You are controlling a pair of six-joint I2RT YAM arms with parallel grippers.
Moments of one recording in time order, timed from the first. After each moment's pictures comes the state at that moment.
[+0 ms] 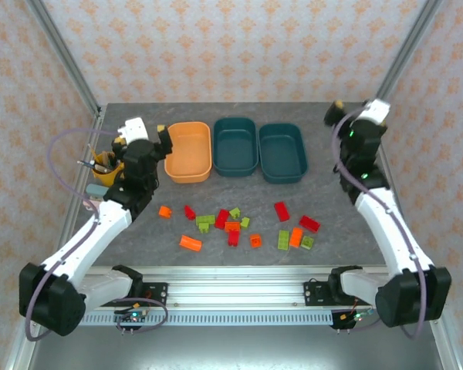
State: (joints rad) left arm -0.32 1.12 1.07 -0.24 -0.66 -0.41; right arm 0.12 1.16 1.27 -0.20 0.45 0.44
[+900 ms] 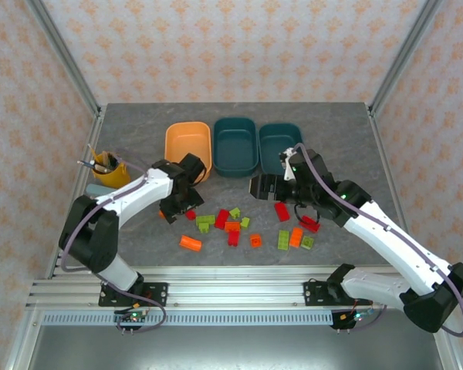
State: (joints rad) left arm -0.47 1.60 1.10 -1.01 -0.03 -1.18; right arm 0.69 1.06 1.08 -0.73 -0.13 0.67
